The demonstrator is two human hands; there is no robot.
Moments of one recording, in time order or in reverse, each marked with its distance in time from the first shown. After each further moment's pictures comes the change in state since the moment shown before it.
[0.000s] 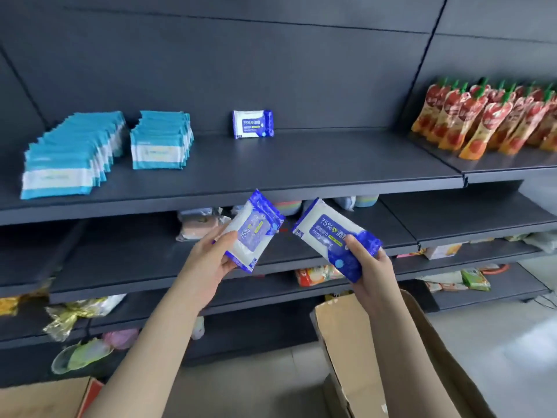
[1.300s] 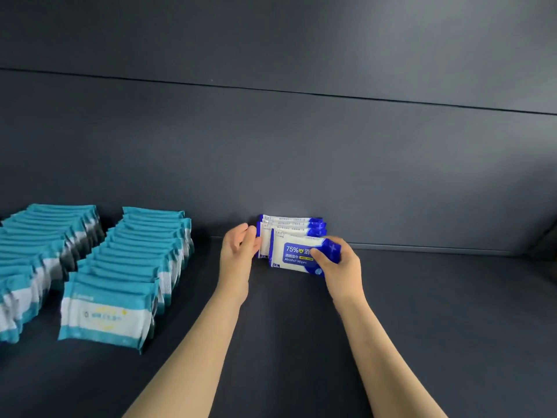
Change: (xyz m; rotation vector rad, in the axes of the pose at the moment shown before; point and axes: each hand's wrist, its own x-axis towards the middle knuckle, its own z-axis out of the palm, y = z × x) left_hand 0.459 0.067 -0.005 -0.004 0.399 0.254; right_hand 0.453 0.022 0.223 -0.607 -0.133 -0.268
